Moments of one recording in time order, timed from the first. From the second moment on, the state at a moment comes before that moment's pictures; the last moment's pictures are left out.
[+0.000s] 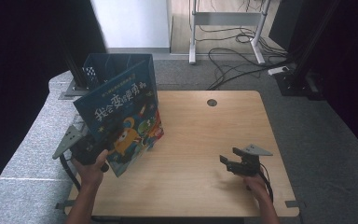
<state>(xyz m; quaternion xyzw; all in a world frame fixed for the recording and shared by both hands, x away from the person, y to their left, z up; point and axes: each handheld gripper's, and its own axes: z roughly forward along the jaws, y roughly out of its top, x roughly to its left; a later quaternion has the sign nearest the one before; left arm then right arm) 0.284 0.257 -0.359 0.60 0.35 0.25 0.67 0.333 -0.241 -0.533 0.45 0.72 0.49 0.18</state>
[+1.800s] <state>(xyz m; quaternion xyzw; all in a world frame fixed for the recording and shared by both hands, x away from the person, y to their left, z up) 0.311 0.285 -0.330 0.55 0.40 0.31 0.67 0.336 -0.232 -0.552 0.46 0.76 0.42 0.18</state>
